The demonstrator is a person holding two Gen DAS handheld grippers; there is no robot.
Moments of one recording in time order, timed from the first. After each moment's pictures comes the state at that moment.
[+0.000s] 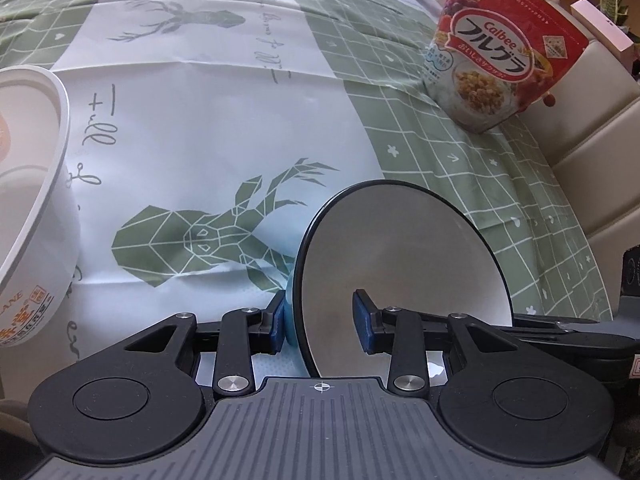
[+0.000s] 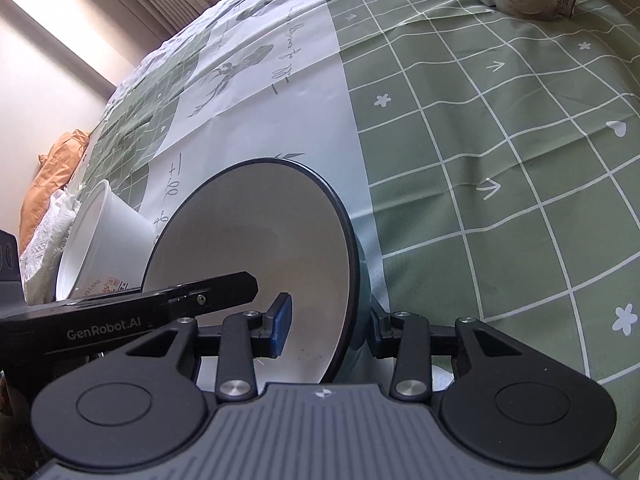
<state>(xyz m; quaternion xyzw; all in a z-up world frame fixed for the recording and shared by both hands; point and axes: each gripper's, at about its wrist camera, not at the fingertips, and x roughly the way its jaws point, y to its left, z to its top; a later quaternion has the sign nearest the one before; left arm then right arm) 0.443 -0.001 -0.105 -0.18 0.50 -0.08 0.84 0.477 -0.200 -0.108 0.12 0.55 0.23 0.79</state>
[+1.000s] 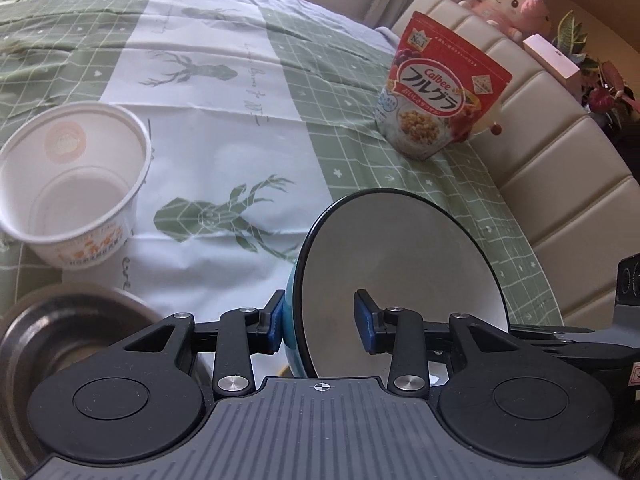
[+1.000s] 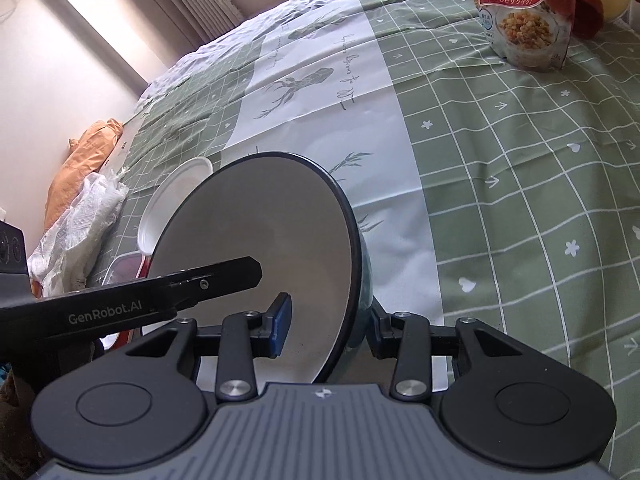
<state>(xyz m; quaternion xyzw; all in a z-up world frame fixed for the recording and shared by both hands) 0.341 0.002 -0.022 -0.21 0.45 -0.09 0.87 0.374 -0.206 -0.012 0.10 0.51 0.25 0.81</state>
